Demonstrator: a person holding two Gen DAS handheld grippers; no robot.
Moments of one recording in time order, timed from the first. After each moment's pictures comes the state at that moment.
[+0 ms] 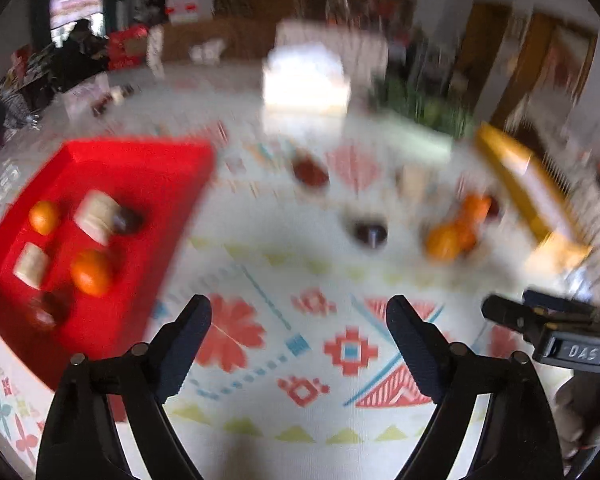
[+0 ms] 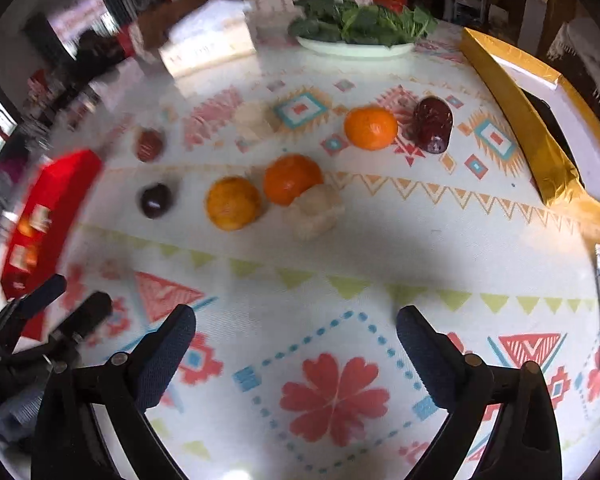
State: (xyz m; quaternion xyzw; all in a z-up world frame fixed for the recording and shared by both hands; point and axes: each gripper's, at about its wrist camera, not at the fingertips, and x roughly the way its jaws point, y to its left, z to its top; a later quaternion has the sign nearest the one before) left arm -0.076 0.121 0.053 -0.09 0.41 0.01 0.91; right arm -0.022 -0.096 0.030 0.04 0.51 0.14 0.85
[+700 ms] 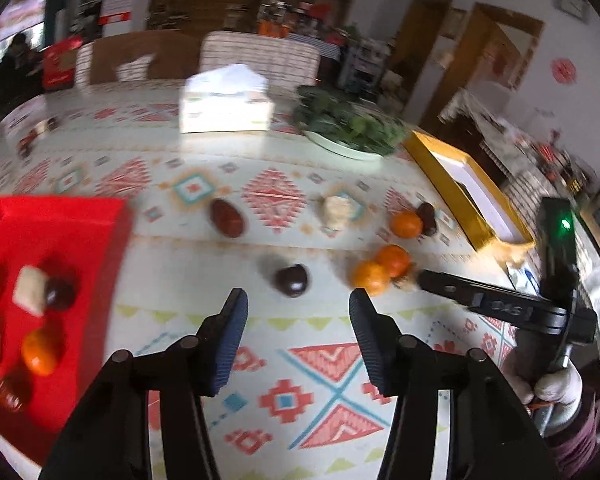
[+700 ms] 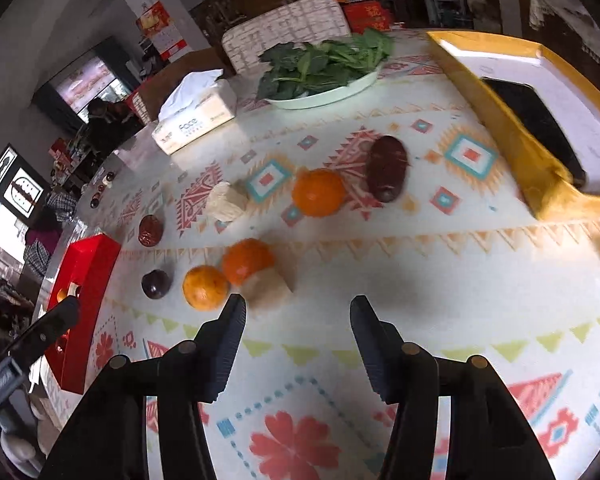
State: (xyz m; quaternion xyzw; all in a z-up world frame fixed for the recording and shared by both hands) left arm -0.036 0.090 0.064 -0.08 0.41 -0.12 0.90; right arm 0.016 -0.135 0.017 0.14 0.48 0.17 0.85
